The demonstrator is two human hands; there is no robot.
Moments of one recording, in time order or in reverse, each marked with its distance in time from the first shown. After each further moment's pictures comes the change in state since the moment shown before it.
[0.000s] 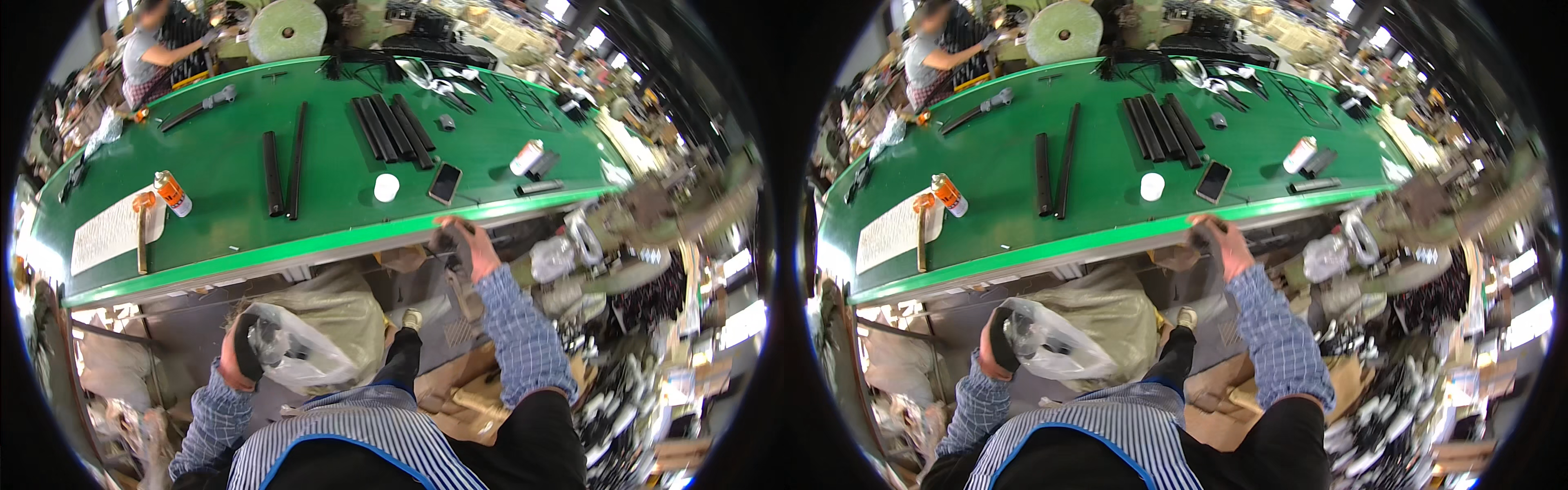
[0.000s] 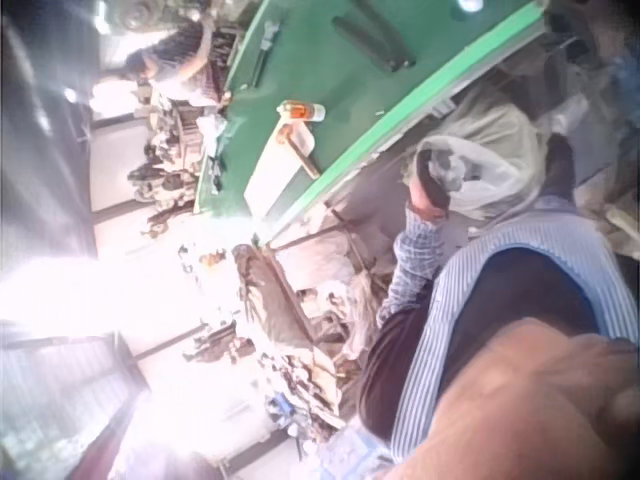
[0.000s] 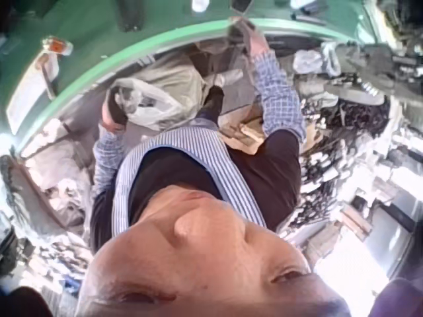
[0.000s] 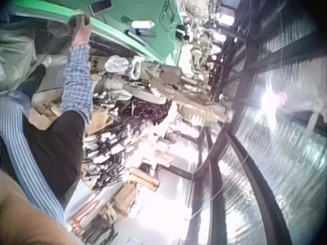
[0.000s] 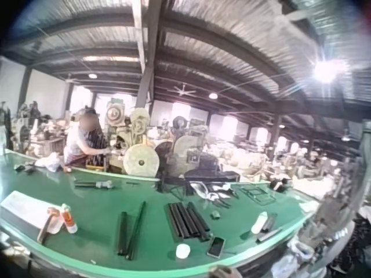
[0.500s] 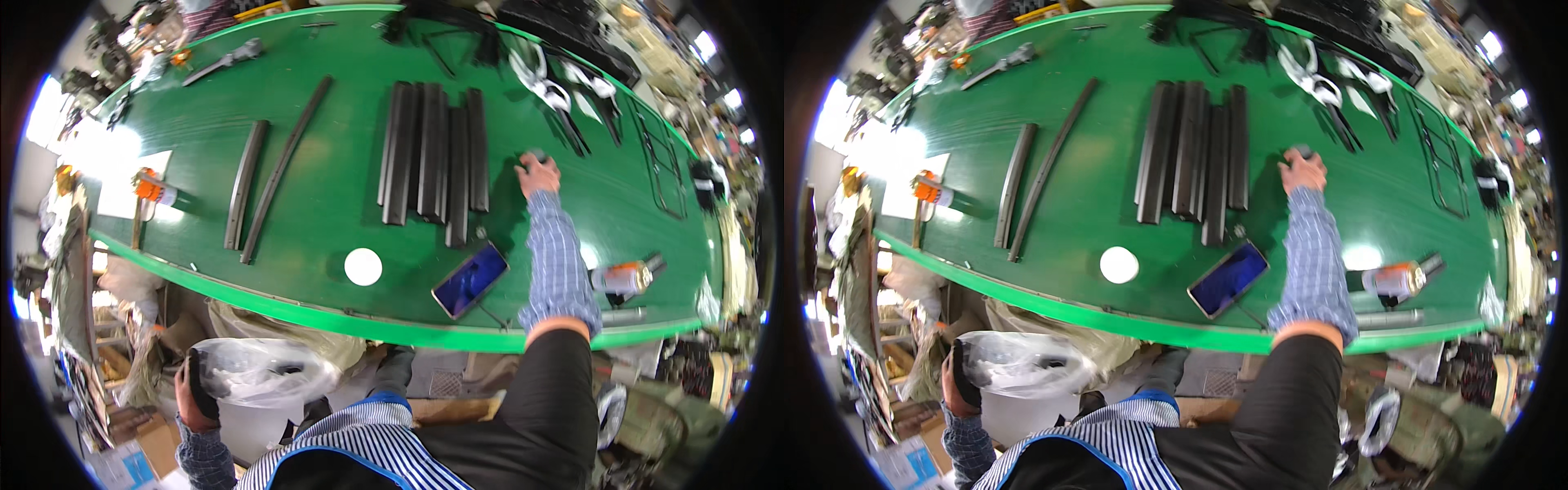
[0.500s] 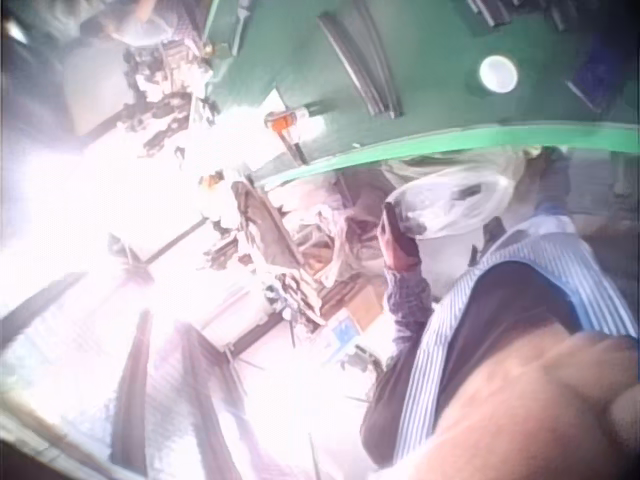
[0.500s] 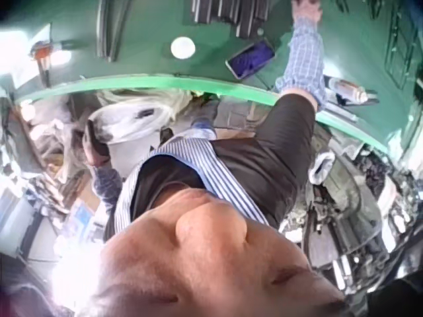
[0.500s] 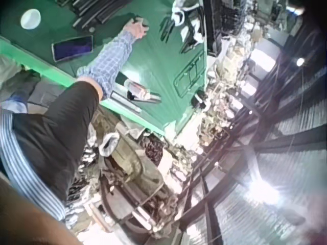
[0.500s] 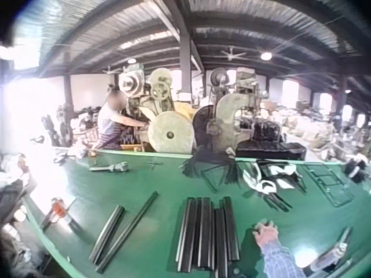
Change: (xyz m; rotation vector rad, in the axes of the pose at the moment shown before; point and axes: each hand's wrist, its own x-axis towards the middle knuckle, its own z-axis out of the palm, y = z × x) left_hand 0.147 0.070 0.153 0.928 0.412 -0.435; right_hand 0.557 0.144 -0.267 -1.716 0.082 -0.082
